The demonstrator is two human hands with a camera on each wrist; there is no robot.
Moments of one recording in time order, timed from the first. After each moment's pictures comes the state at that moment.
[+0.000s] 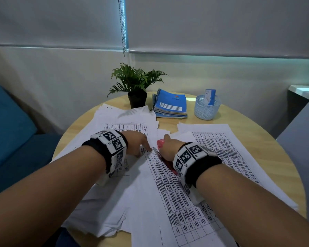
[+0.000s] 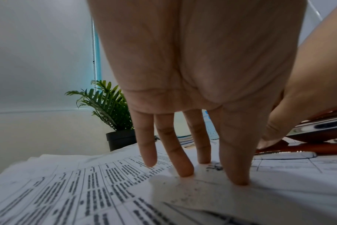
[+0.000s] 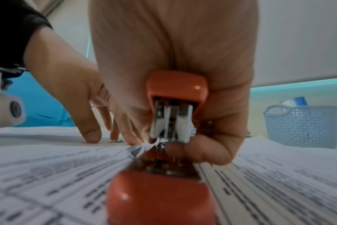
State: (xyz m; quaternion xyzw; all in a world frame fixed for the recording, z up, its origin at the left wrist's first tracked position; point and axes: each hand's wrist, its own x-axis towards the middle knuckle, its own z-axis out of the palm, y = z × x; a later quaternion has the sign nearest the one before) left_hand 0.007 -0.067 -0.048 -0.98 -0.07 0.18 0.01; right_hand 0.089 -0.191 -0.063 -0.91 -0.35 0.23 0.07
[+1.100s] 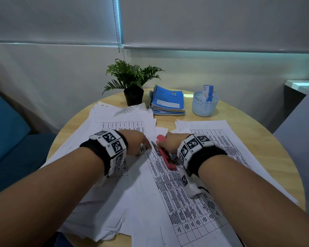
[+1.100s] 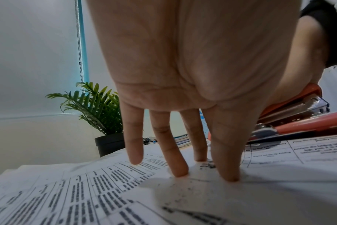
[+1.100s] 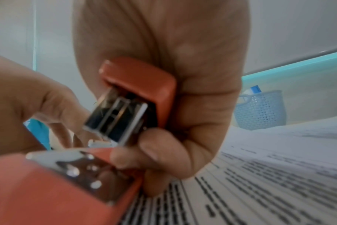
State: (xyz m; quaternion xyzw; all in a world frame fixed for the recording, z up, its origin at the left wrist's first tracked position) left_hand 0.012 -0.068 -0.052 -0.98 -0.09 0.18 0.01; right_hand 0.112 -0.191 -0.065 -0.91 -0.36 0.20 0.01
